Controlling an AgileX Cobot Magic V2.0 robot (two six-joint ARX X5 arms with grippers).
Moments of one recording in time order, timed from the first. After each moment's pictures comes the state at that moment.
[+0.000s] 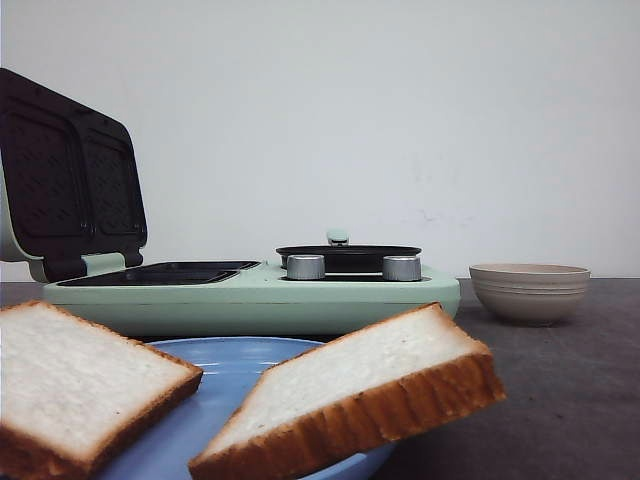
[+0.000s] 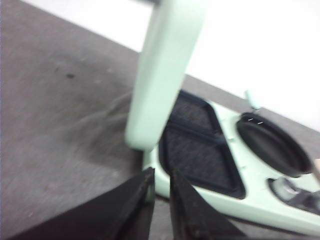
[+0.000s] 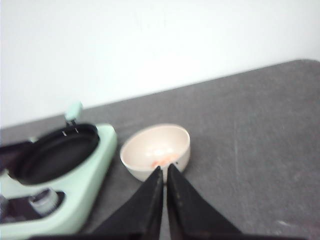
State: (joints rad) left arm 0.02 0.12 0.25 -0.29 0.19 -0.41; right arm 0.00 0.08 0.25 -0.23 -0.11 0.32
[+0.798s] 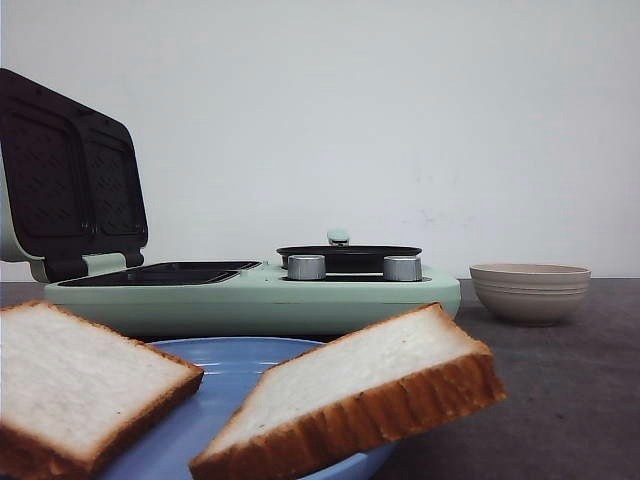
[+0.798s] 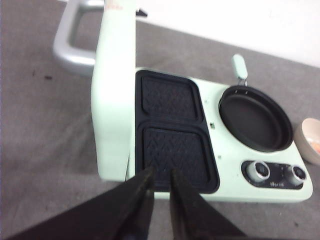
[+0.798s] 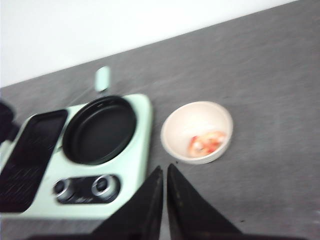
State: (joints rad) left arm 0.01 0.74 0.93 -0.67 0.27 -0.22; right arm 0.00 0.74 0.90 -0.58 -0.31 0.33
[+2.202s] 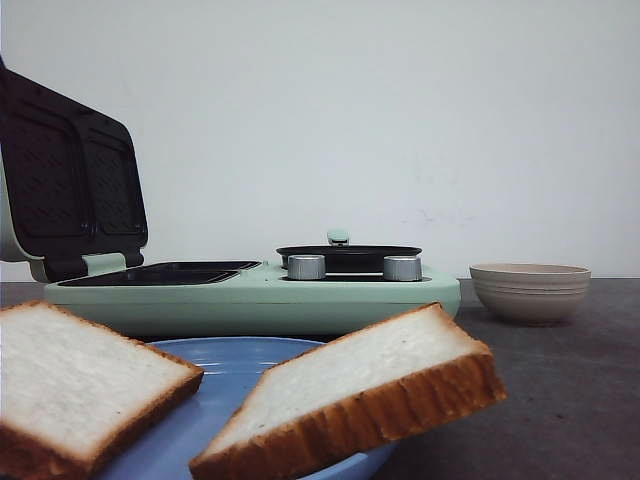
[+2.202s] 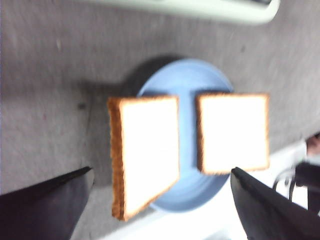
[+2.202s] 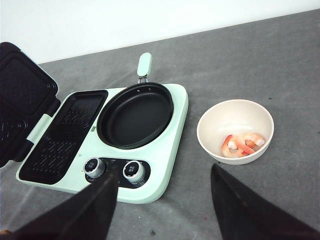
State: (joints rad) left arm -0.07 1.07 0.93 -1.11 0.62 -0.09; right arm 0.00 0.75 0.90 -0.57 -0.43 0.26
